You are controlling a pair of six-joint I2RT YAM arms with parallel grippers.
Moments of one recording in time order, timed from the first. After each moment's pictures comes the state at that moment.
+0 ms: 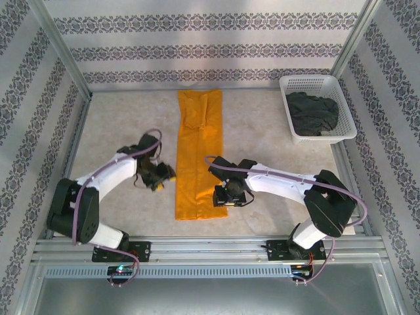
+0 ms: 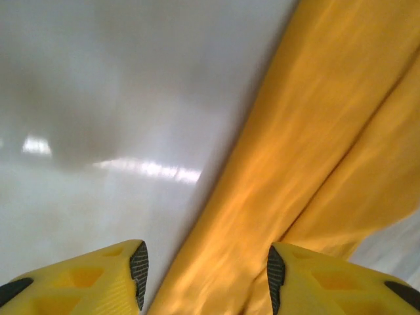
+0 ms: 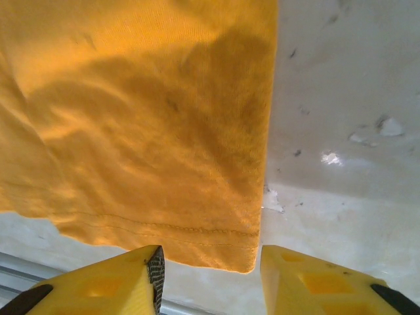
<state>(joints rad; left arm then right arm) -0.33 1.43 0.84 -0.78 0.38 -0.83 0.90 1.59 0.98 -0.82 -0.20 0.84</state>
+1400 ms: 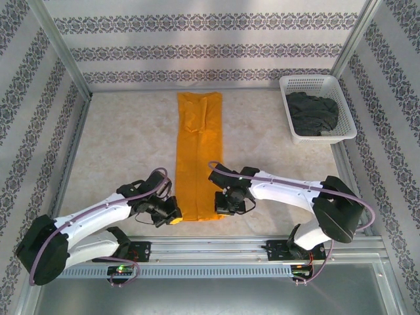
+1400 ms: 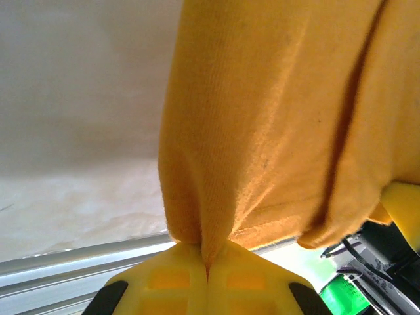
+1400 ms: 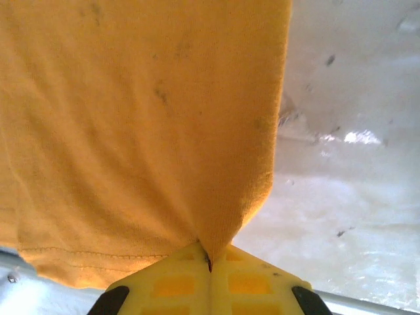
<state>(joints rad) -0.68 1.06 0.49 -0.61 0.50 -1.23 0.97 1.50 0.90 -0.79 -0.28 1.02</state>
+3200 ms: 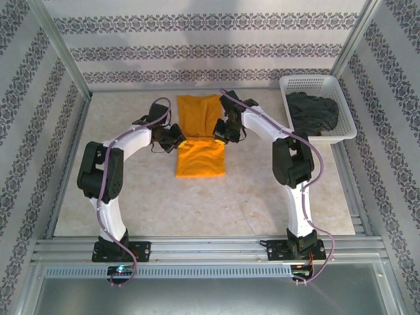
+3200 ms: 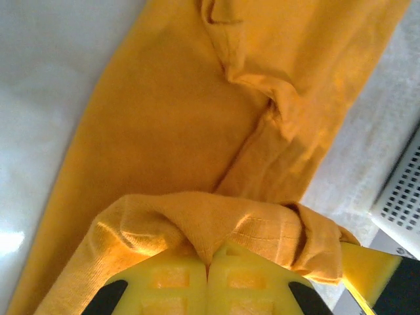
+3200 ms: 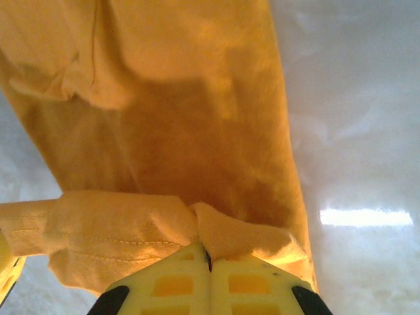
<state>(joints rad) -0.24 1.92 1.34 -0.44 0.43 -0.97 0.42 2.19 1.86 -0.93 -0.33 0.78</state>
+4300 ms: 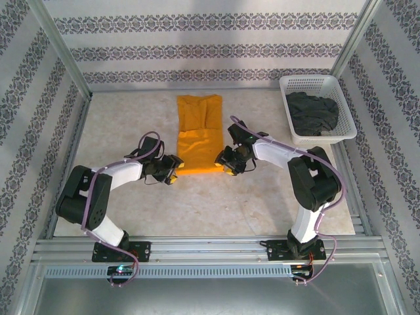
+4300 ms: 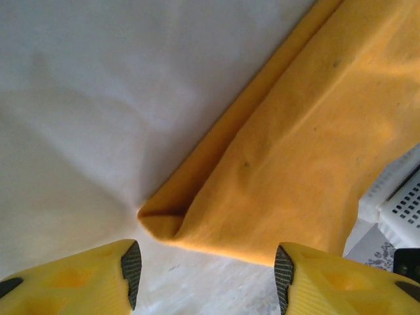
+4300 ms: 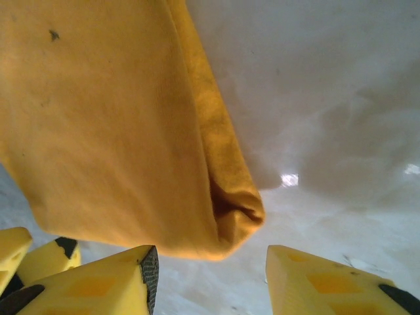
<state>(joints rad) -0.29 1.60 0.75 -0.17 0.45 -1.31 0.49 1.82 1.16 -0.55 -0.41 1.04</state>
